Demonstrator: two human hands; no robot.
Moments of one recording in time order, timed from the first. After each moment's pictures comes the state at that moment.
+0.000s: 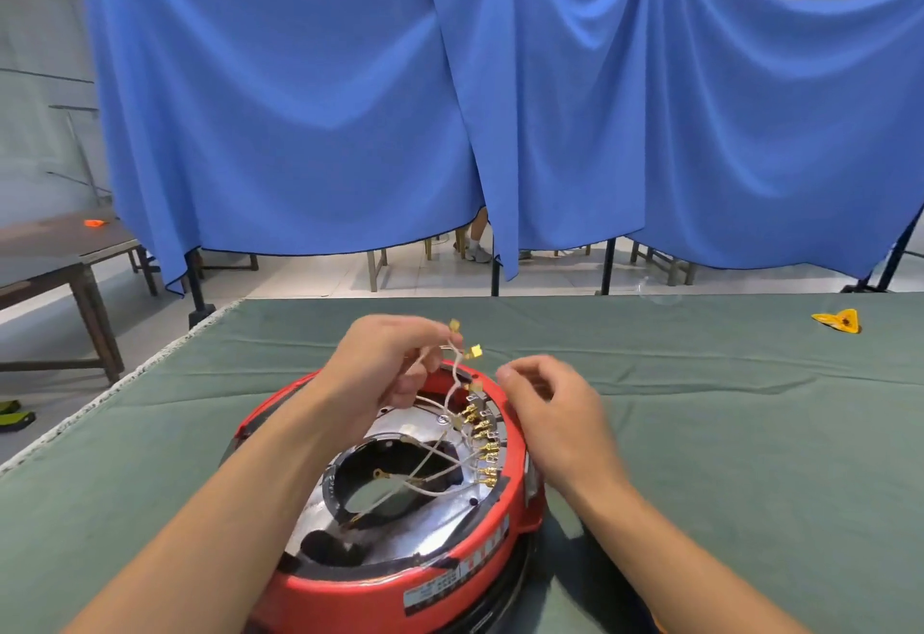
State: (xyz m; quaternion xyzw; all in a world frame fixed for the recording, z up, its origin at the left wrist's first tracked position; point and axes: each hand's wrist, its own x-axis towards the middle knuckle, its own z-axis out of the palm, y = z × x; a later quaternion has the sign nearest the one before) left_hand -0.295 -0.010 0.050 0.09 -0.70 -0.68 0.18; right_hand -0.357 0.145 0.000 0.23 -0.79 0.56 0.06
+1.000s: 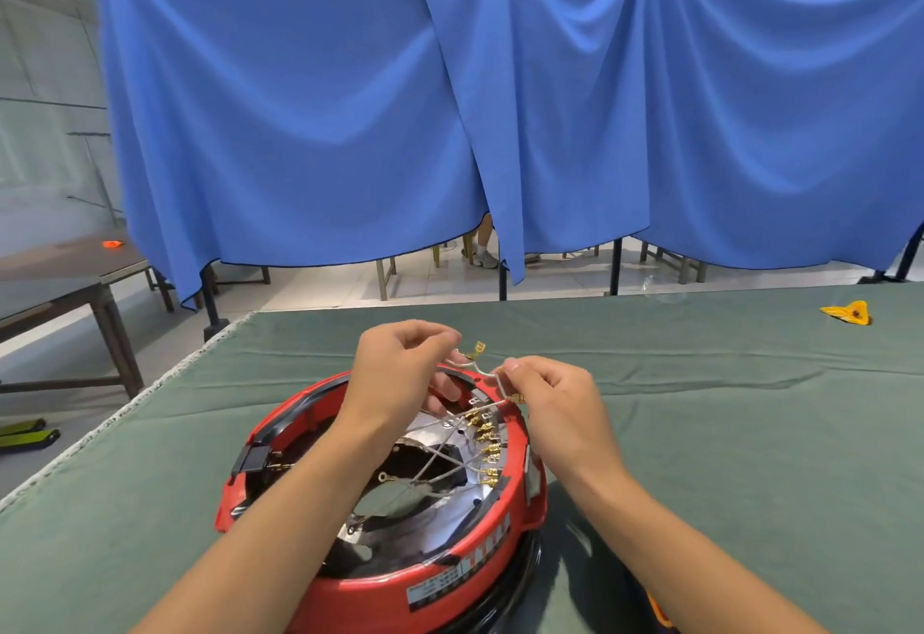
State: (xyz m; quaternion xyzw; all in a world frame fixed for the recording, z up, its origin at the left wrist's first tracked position) left_hand -0.296 0.006 0.041 0.13 -0.74 -0.60 0.29; right_hand -0.342 0.144 0.019 0.24 -0.73 0.64 0.01
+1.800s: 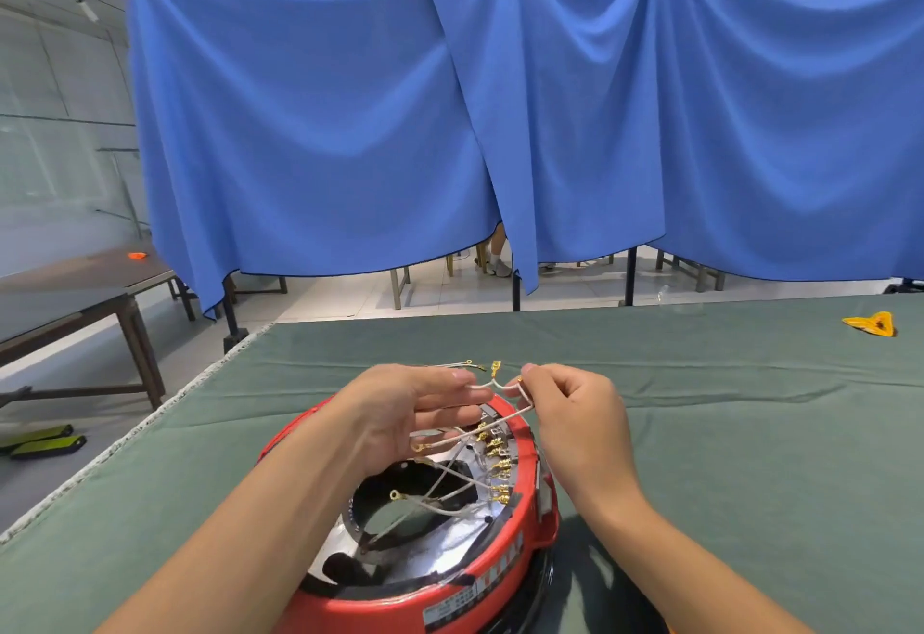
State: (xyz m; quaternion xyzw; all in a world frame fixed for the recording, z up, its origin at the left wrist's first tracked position) left_hand -0.282 -0.008 0.054 0.22 -0.64 -0.73 0.02; right_hand -0.341 0.143 0.017 0.23 -0.75 0.61 0.10
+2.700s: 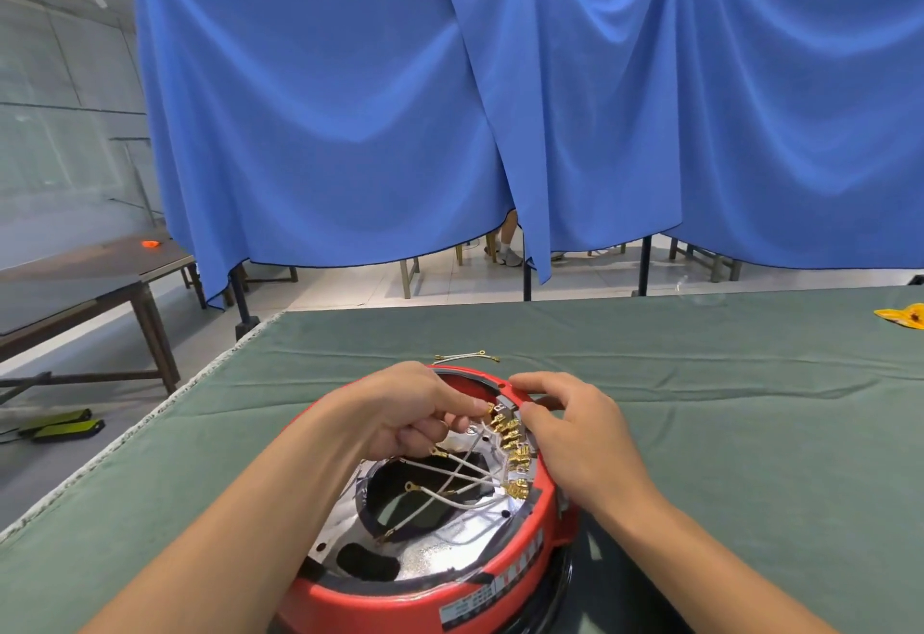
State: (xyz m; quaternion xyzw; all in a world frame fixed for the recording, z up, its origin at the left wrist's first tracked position) left_hand -0.297 -0.026 0.045 0.19 -0.77 -0.59 -0.12; right_hand -0.349 0.140 0.001 0.29 -0.82 0.49 0.04
